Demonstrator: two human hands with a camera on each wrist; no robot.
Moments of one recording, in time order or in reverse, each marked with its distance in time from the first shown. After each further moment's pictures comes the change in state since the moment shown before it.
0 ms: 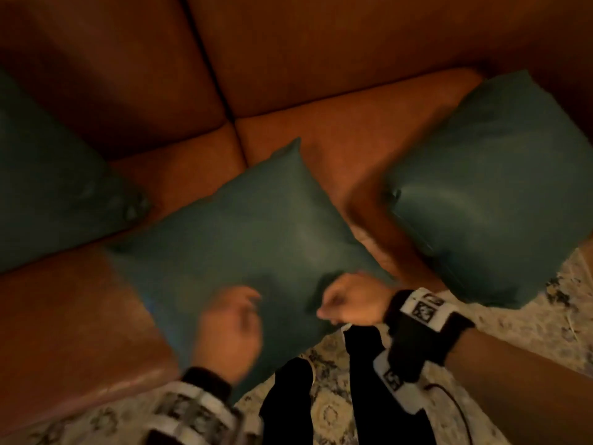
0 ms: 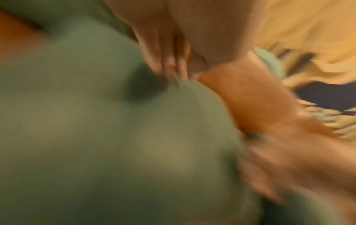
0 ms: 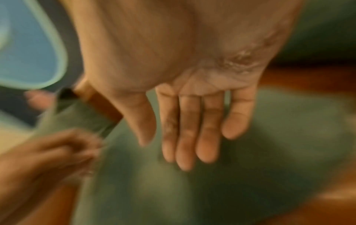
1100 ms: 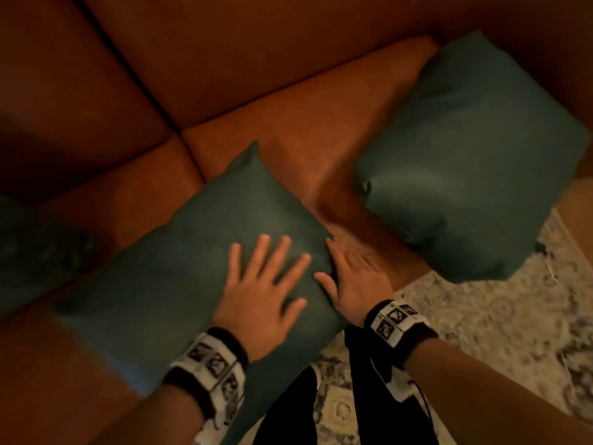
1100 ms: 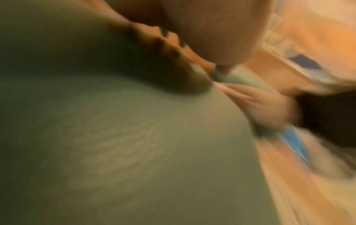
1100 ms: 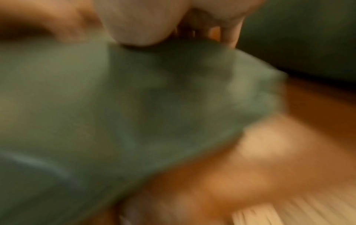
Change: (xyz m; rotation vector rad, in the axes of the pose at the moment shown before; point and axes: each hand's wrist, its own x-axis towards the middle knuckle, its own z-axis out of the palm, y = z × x) left_hand 0.086 0.048 0.036 0.670 -0.314 0.619; right_hand 0.039 0.050 0.046 -0.121 0.838 0.225
